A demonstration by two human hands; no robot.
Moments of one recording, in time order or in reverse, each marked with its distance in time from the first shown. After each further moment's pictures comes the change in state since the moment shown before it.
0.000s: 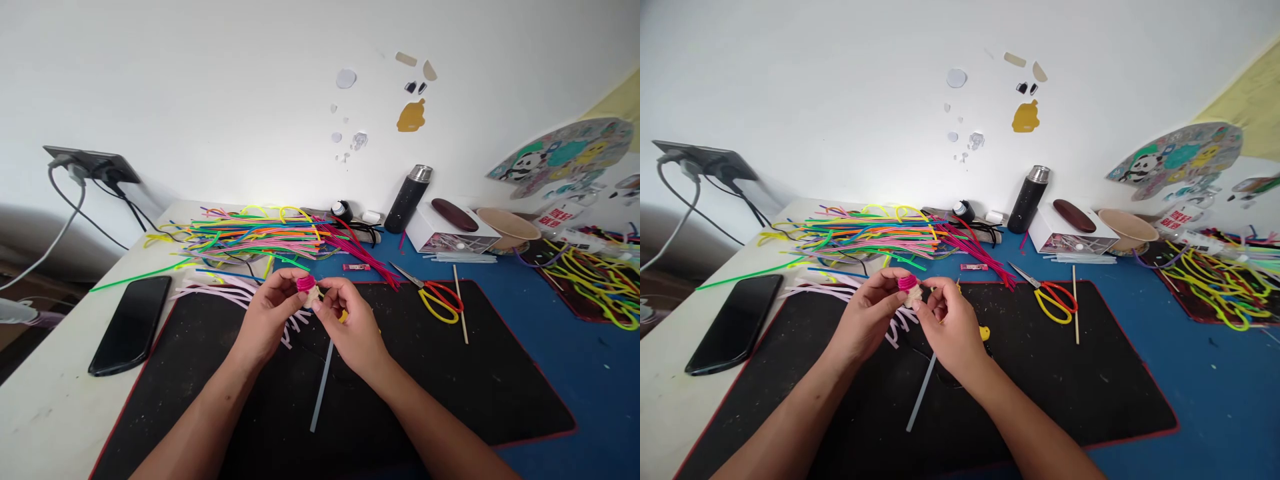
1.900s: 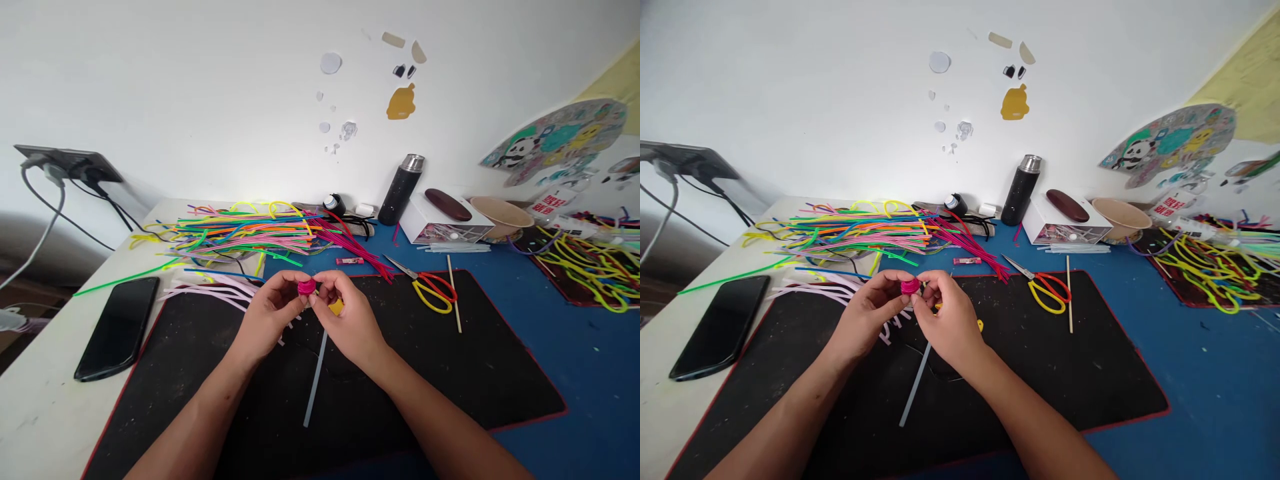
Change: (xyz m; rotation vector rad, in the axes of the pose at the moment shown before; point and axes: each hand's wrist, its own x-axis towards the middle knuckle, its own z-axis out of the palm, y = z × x) left_hand 0.000 -0.007 0.001 0.192 -0.101 -0.039; right_hand 0.005 0.003 -0.008 -0.060 0.016 -0.064
